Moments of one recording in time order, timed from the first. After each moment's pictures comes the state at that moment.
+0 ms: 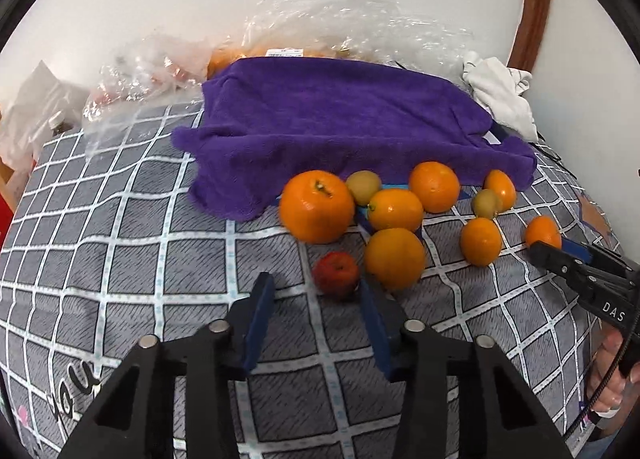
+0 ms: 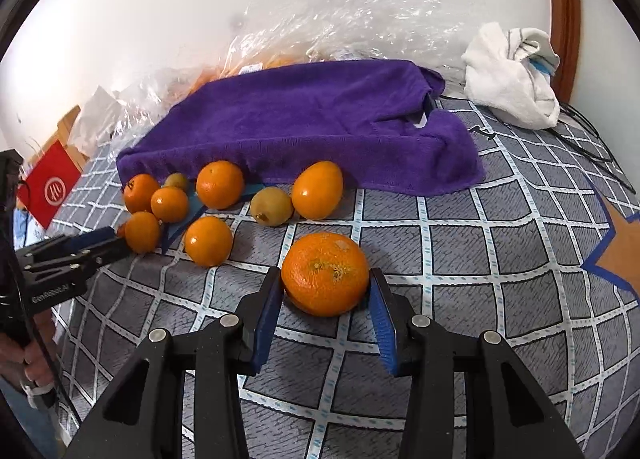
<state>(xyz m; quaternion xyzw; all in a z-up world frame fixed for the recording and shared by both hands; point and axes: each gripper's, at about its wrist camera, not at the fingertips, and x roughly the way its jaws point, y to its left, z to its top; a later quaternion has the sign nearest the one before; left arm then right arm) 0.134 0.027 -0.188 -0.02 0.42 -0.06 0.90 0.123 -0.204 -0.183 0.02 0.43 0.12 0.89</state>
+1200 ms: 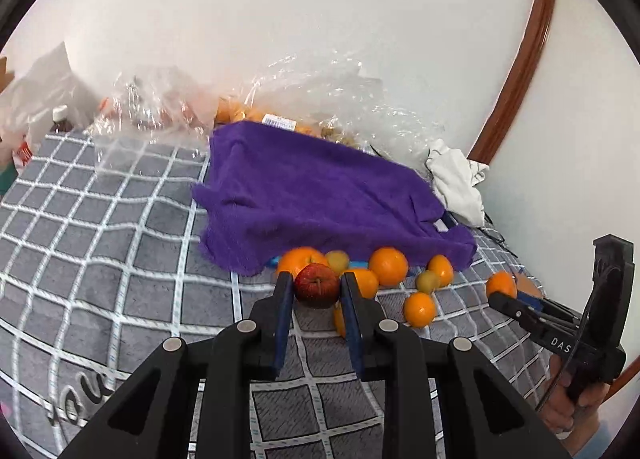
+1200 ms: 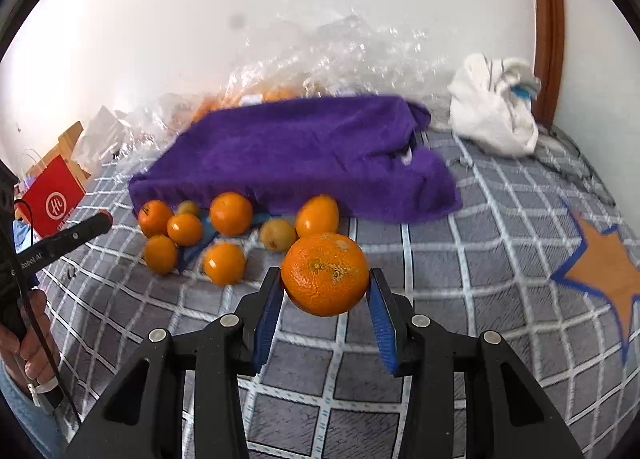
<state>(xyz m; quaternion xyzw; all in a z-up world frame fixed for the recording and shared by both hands) 0.110 0.073 -0.141 -0.14 0.32 -0.12 0.93 0.108 -0.202 -0.141 0.01 0.38 0.11 0.92</state>
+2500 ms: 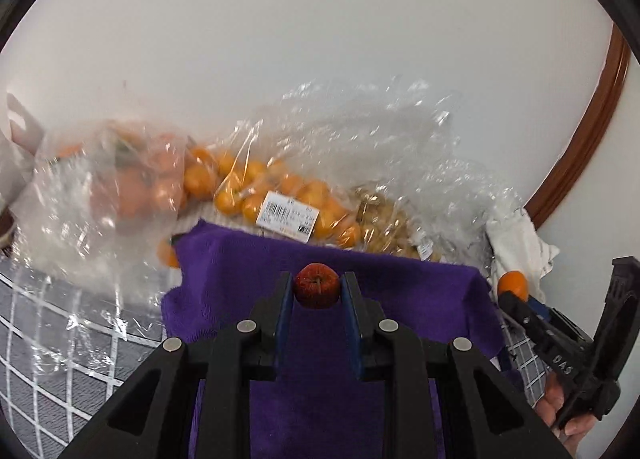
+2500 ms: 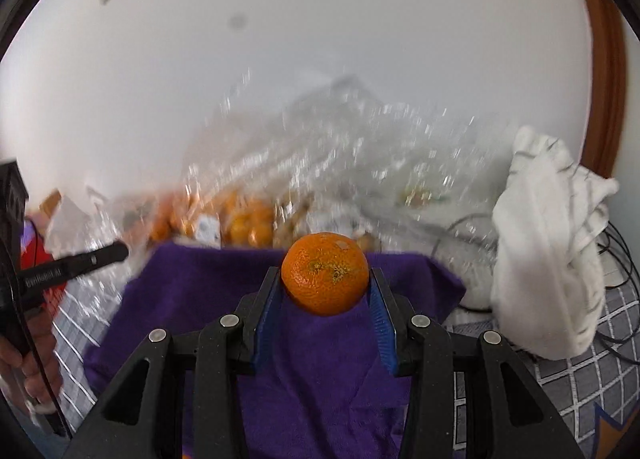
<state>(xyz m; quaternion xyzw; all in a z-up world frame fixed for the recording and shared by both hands) 0.331 0.064 -0.115 -0.15 0.37 -0.07 0.91 0.331 -0.202 -0.117 0.03 0.36 0.11 0.93</state>
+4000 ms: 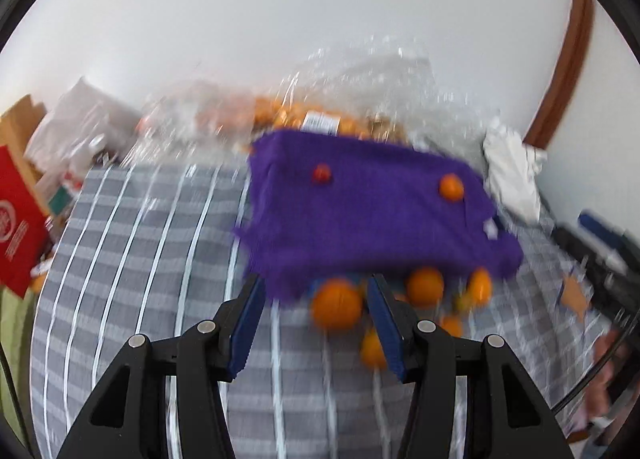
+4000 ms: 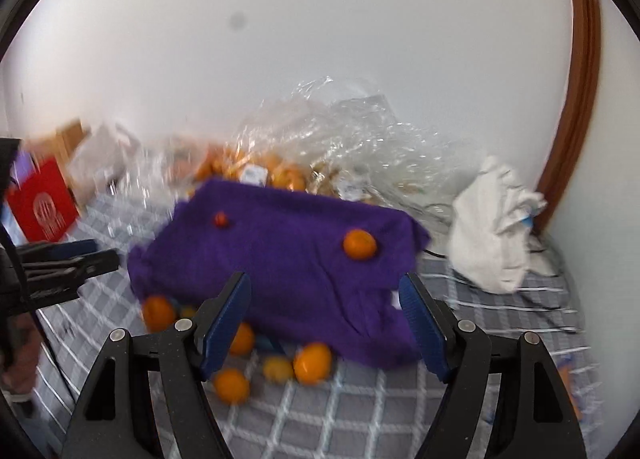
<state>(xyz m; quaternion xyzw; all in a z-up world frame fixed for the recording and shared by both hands) 0.135 0.052 -0.103 -0.07 0.41 0.00 0.91 0.149 -0.161 -0.055 -0.09 0.33 0.09 0.93</state>
